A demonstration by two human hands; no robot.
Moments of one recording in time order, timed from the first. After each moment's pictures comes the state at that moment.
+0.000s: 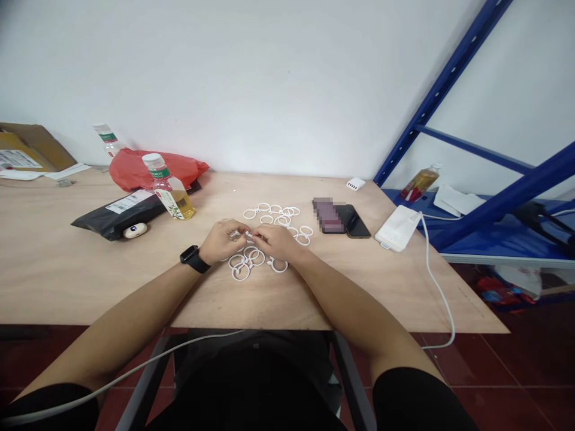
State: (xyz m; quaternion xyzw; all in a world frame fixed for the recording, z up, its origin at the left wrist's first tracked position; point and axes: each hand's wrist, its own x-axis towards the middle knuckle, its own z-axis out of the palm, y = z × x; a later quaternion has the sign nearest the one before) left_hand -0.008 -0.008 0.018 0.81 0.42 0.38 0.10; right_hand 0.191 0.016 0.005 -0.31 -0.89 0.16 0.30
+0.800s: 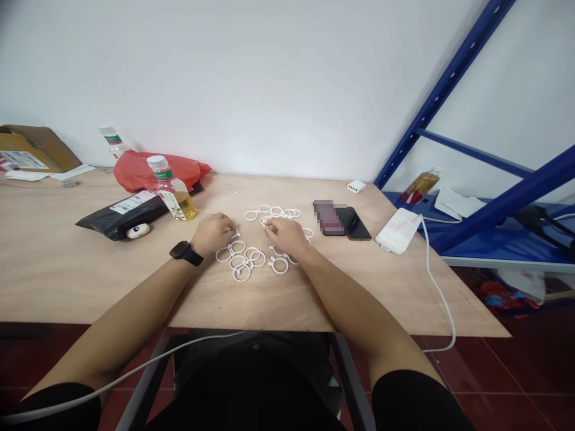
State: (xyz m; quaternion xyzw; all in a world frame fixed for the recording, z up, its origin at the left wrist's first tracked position) left_hand -0.043 0.015 0.002 0.78 0.58 0.25 -0.01; right_hand 0.206 0.034 0.001 -0.47 -0.83 0.09 0.30
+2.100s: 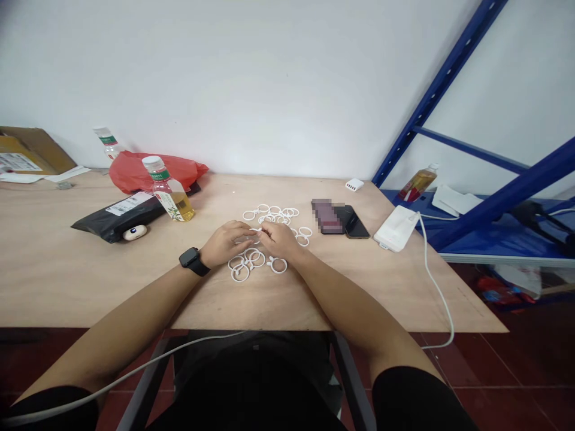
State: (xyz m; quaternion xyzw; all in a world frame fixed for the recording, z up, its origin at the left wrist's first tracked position) left_hand -0.013 -0.001 0.008 0.89 0.32 0.34 0.04; right_hand 0.193 0.019 0.004 -0.39 -0.84 0.19 0.34
